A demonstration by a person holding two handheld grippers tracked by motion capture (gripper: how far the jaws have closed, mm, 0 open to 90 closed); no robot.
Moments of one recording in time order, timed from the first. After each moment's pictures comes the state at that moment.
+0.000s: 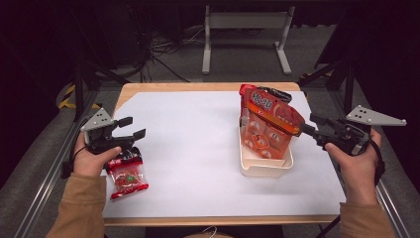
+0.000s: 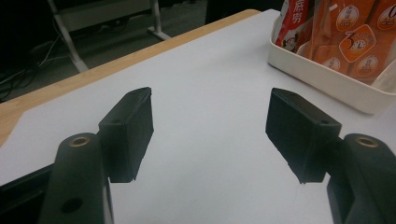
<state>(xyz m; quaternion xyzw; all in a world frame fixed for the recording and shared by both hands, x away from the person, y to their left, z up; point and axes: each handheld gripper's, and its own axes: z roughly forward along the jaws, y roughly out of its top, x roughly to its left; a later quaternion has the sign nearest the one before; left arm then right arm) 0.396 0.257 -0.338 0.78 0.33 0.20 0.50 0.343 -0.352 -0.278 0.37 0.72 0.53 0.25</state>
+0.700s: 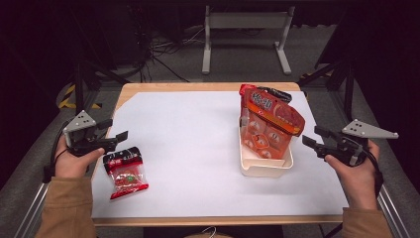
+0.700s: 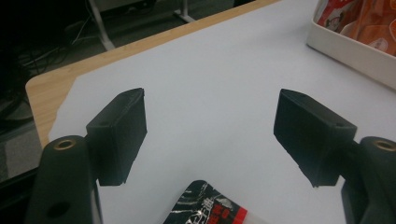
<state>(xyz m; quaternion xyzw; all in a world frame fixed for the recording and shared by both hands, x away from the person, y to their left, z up) 0.393 0.302 -0.346 0.77 0.39 0.21 0.46 0.340 -0.369 -0.317 0.40 0.73 0.48 0.26</state>
